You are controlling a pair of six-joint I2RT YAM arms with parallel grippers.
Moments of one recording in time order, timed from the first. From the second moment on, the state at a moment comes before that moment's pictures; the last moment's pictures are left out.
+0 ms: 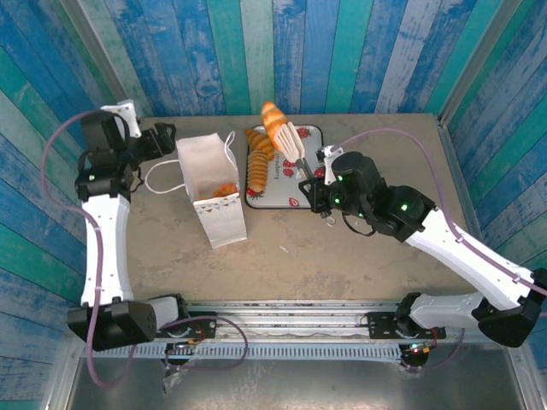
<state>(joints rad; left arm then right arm) 0.19 1.23 1.39 -0.63 0.35 -0.17 0.89 1.21 1.34 -0.69 0.13 0.51</state>
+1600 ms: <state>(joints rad) 0.19 1.46 1.39 -0.67 0.47 -0.11 1.23 1.55 1.52 -0.65 0.36 0.29</state>
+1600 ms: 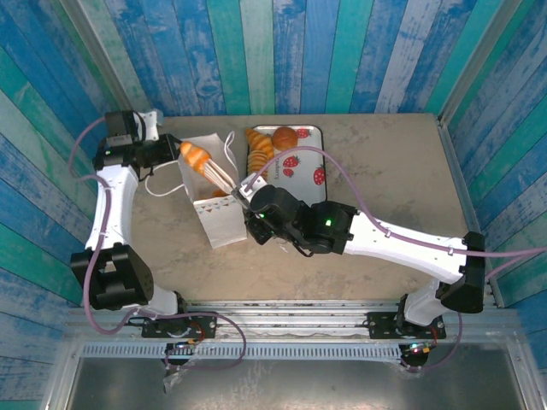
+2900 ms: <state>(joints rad) 0.19 1.46 1.39 -0.67 0.47 -0.11 1.21 1.58 1.53 -0.68 0.36 0.34</state>
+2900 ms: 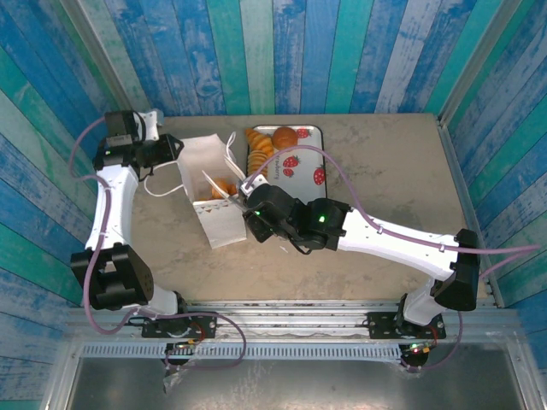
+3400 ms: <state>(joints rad) 0.19 1.46 1.39 -0.67 0.48 -0.11 1.21 1.58 1.54 -0.68 0.33 0.34</state>
